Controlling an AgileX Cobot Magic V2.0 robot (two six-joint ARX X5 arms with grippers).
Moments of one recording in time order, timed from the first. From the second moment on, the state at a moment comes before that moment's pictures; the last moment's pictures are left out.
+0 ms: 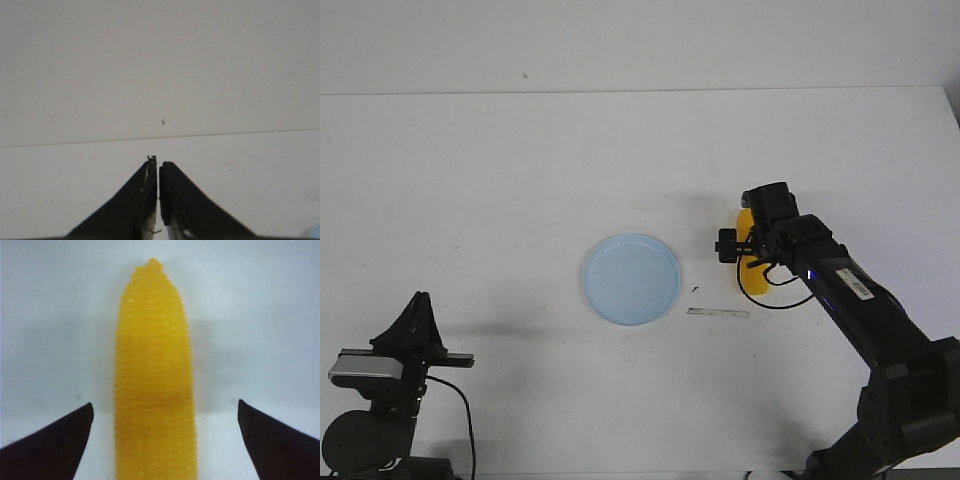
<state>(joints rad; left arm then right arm) -0.07 0.14 0.36 0.06 -0.03 0.04 0.21 1.68 1.27 -0.71 0.10 0.29</state>
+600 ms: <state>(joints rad) -0.07 0.14 0.36 0.06 -0.03 0.04 0.21 1.72 1.27 -0.71 0.05 0.29</state>
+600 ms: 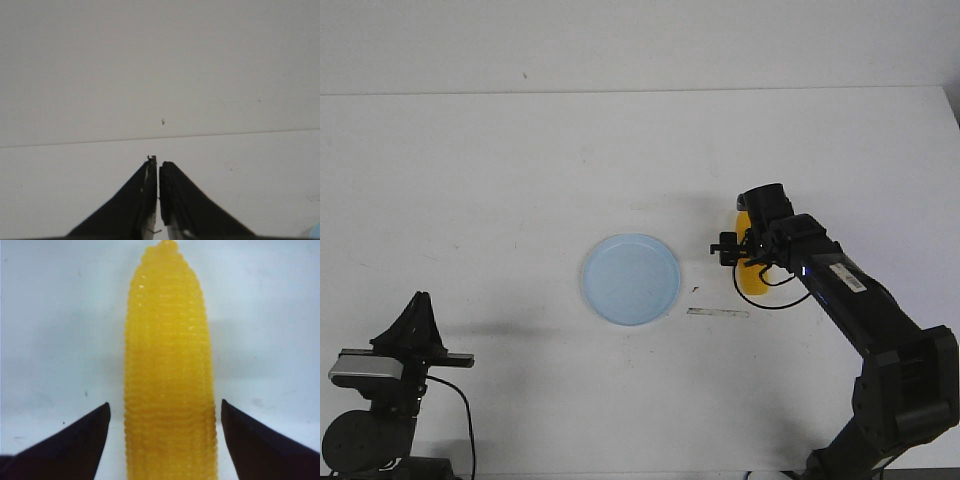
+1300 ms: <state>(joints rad) -0.07 0.14 0.36 0.06 -0.03 0.04 0.21 1.72 1.27 -0.71 0.05 0.29</state>
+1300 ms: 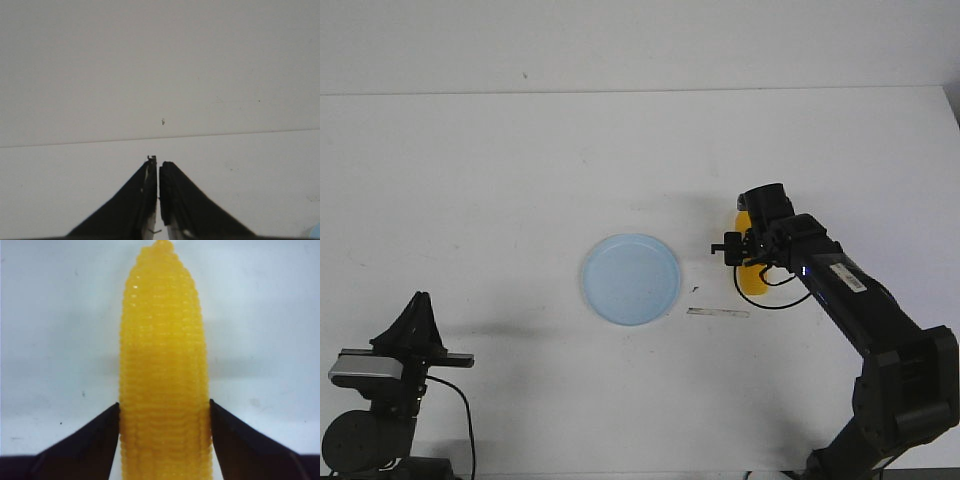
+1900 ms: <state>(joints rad) -0.07 0.14 0.36 0.06 -0.03 0.04 0.28 1.57 1.27 -0.69 -0.04 0.29</state>
